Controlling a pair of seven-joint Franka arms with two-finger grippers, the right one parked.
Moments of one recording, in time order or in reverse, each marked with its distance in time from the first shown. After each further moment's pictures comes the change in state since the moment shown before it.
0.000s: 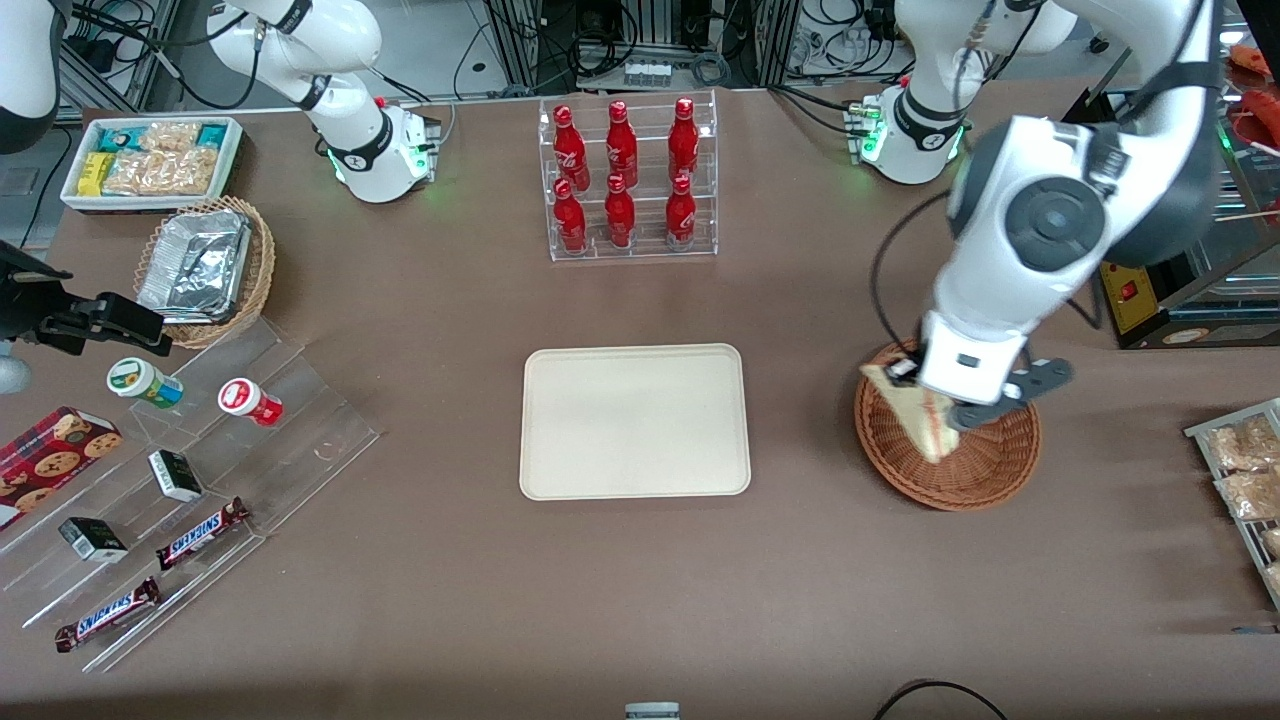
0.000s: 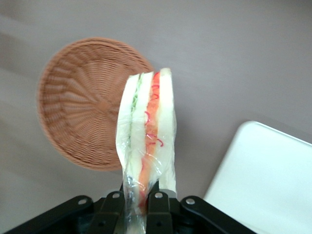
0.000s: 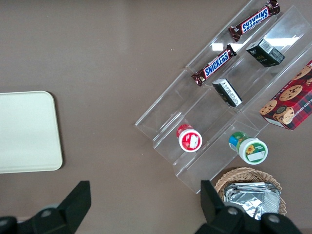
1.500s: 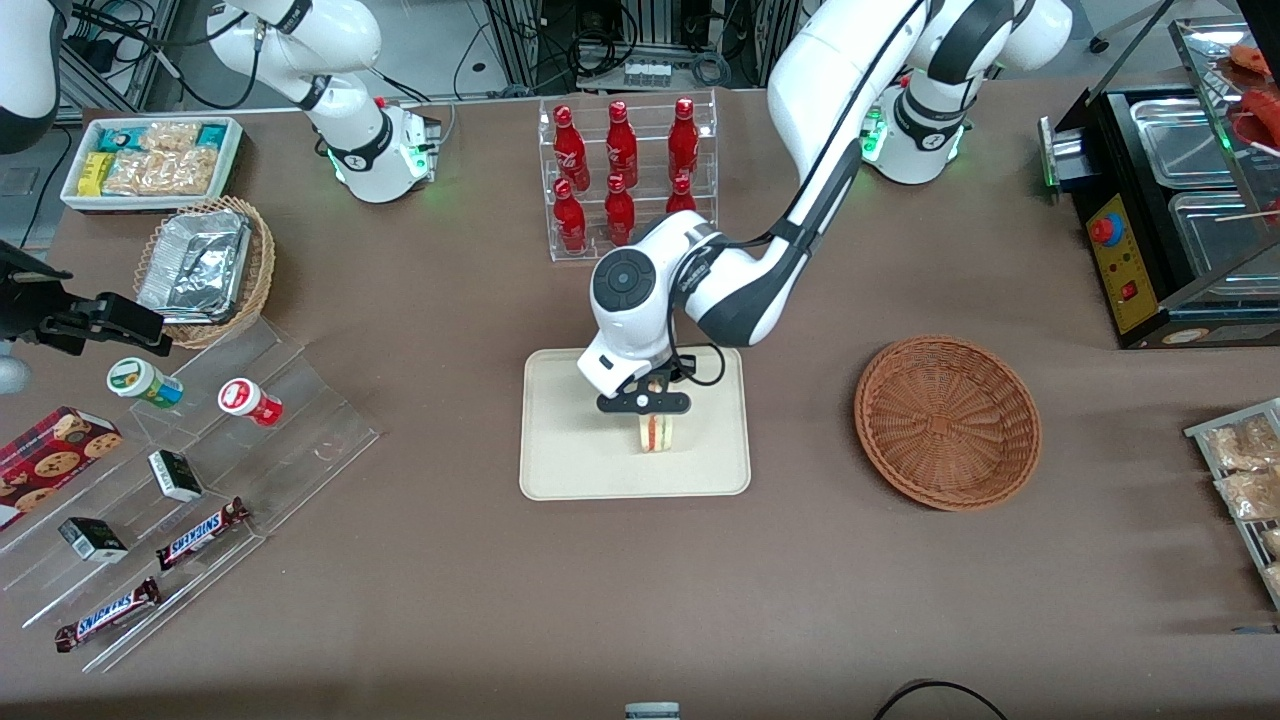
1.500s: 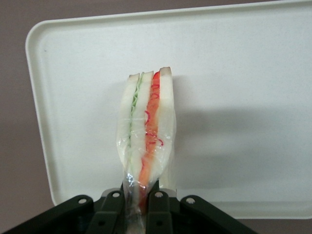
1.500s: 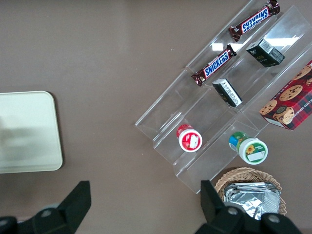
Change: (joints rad) arm -0.422 0.562 -0.003 0.319 -0.011 0.220 -0.013
